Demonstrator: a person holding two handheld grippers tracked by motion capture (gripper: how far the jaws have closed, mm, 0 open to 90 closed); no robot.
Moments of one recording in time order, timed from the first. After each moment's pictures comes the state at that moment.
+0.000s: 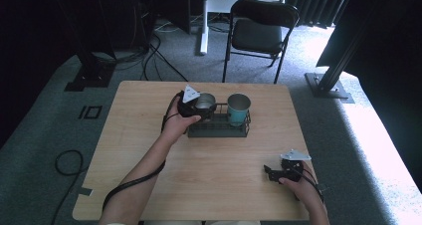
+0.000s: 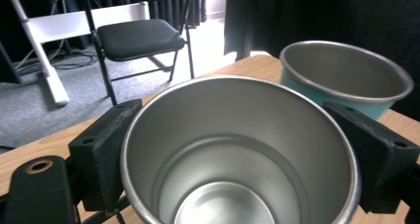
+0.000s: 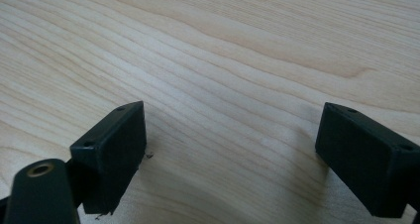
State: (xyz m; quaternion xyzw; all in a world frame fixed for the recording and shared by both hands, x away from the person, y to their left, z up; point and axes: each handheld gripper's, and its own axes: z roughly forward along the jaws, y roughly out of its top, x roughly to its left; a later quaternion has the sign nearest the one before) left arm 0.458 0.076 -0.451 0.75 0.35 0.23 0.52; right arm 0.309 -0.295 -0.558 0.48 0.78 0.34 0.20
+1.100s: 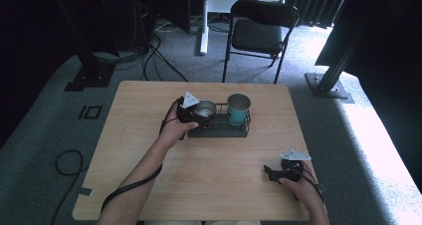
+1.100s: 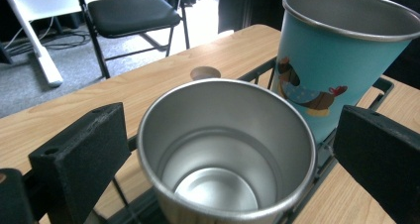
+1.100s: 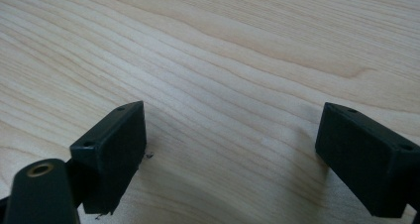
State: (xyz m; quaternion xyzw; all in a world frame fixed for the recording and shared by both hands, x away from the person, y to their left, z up) left arm 0.449 0.083 -0.467 0.76 0.35 0.21 0.50; right arm 0.309 -0.295 -0.558 0.48 0.78 0.34 0.20
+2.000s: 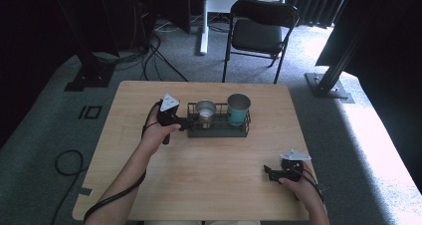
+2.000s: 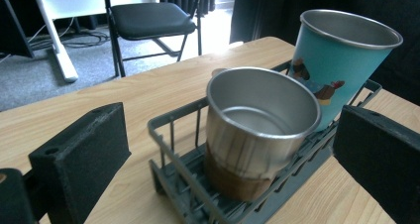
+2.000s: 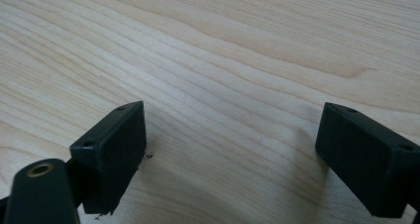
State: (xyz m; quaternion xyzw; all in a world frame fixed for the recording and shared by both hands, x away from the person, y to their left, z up) left arm 0.424 0.137 -0.458 0.74 0.38 0.21 0.51; right arm 0.309 -0.295 -0.558 0.48 0.78 0.34 0.20
